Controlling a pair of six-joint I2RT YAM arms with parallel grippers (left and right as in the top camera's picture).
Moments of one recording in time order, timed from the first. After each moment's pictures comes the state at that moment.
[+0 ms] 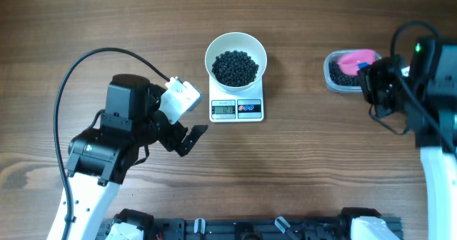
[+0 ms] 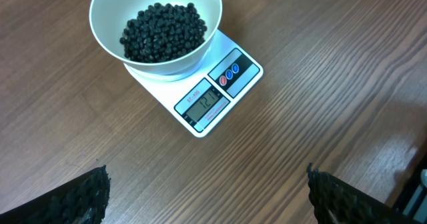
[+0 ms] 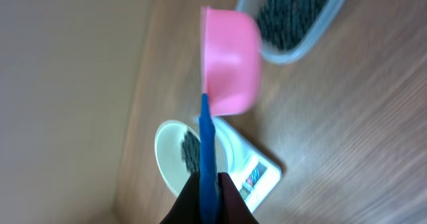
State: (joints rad) left arm -0.27 1.02 1.03 -0.90 0.36 0.42; right arm -0.05 1.18 1.38 -1.08 -0.21 1.16
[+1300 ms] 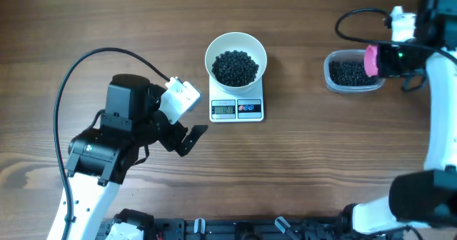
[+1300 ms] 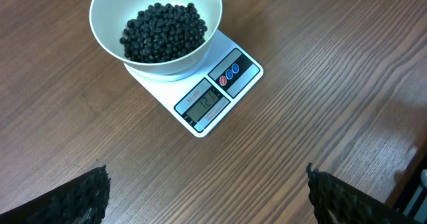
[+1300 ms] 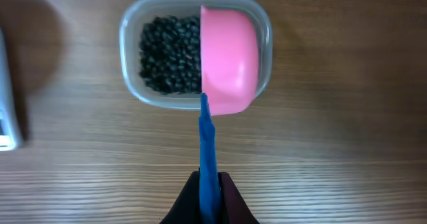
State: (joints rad) left arm -0.27 1.02 1.03 -0.90 0.36 0.42; right arm -0.17 1.69 1.72 -1.33 0.04 -0.21
